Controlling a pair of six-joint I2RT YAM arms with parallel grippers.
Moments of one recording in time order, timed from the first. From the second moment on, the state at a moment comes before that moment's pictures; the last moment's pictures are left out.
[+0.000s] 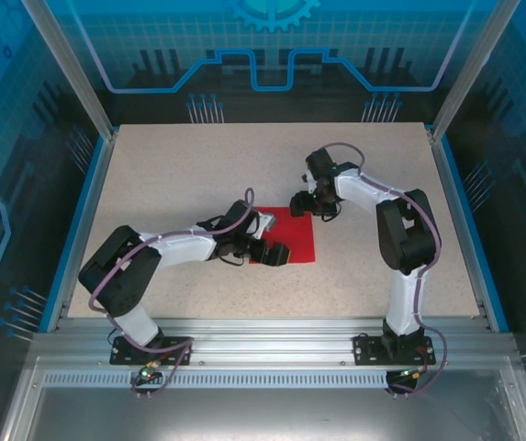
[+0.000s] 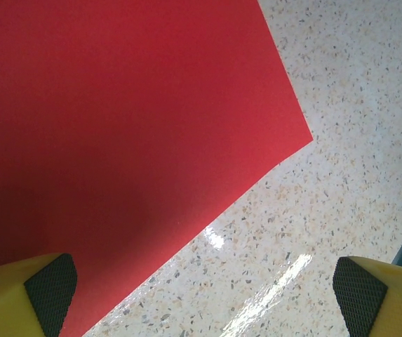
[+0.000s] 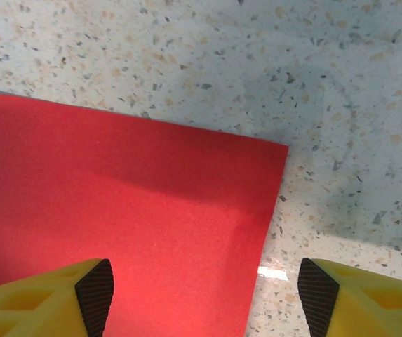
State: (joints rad) left arm -0.64 1.68 0.86 -0.13 0.42 -0.43; right arm 0.38 2.00 1.45 -0.74 -0.16 0.31
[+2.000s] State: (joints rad) left arm -0.29 1.20 0.87 -0.08 0.78 -0.42; right arm 0.25 1.21 1.19 -0.65 -0.96 -0.19
